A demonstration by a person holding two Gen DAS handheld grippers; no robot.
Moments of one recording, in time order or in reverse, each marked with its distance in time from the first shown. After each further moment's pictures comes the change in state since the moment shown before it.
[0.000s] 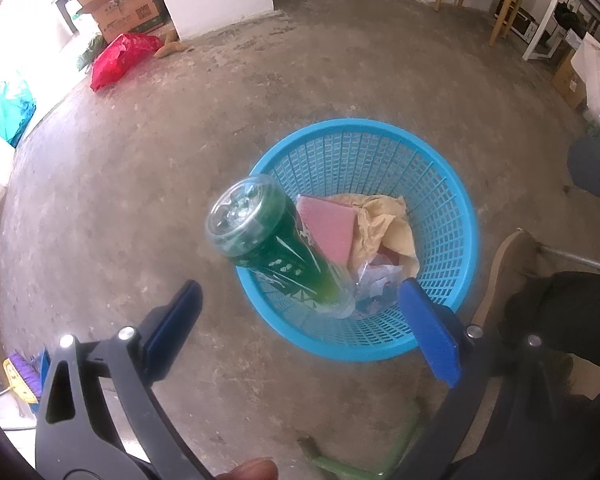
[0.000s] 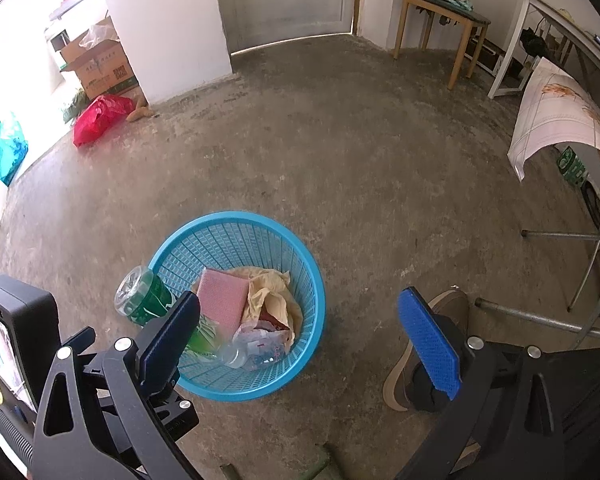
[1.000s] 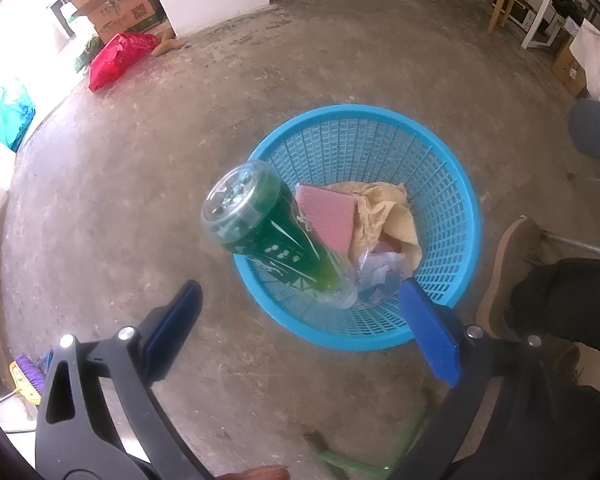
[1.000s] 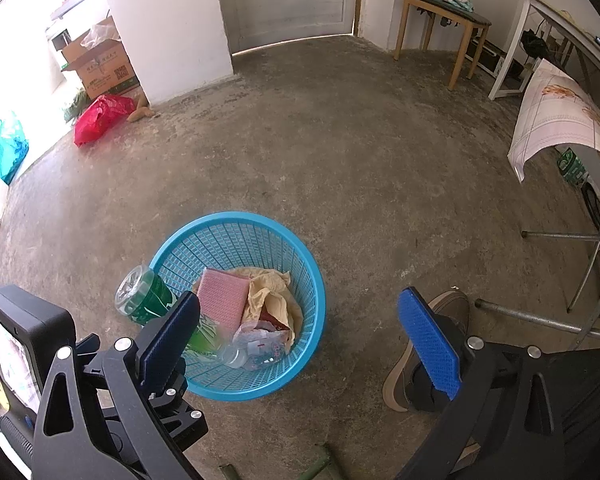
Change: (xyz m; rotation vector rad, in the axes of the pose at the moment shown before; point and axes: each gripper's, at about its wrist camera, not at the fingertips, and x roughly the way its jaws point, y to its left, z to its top) left arm 0.003 -0.006 -0.008 0.023 0.022 0.019; right arm 0.000 0.001 0.000 0.000 -0.001 0.001
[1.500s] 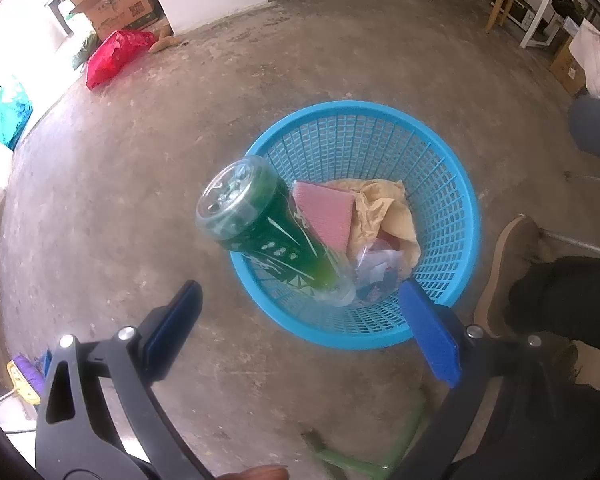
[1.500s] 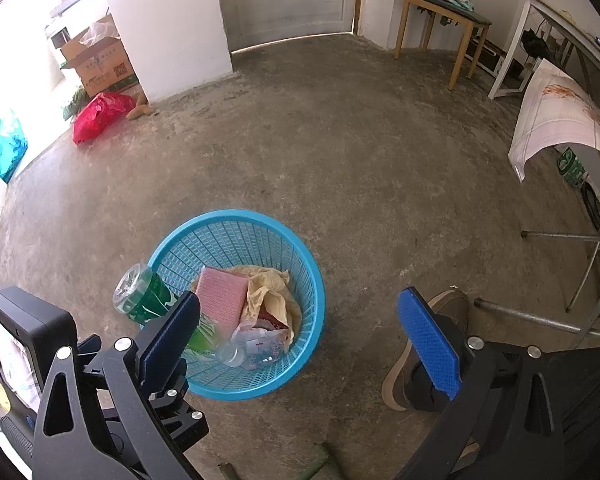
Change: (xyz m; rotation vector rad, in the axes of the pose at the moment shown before) left arm 0.004 0.000 -0.002 -0.007 0.008 -0.014; right arm -0.001 0.000 -0.002 -0.006 0.006 -0.005
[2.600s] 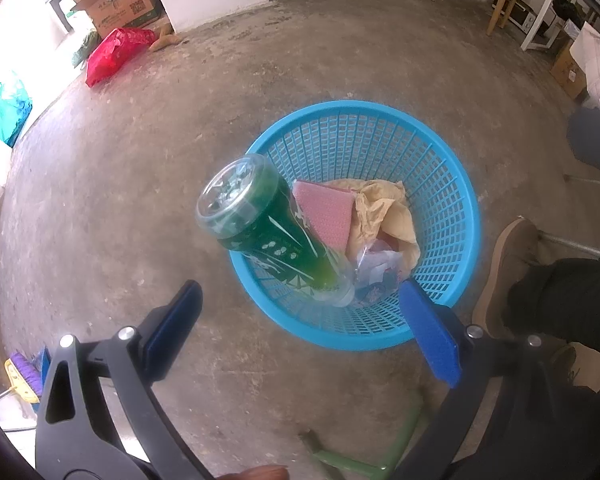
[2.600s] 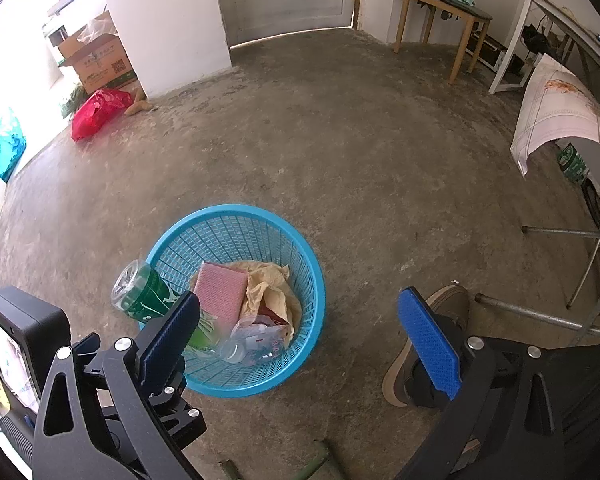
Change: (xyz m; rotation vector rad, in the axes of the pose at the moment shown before) left arm 0.003 0.003 -0.004 -0.003 -0.001 -0.007; right arm 0.004 0.000 0.000 0.002 0.017 -0.002
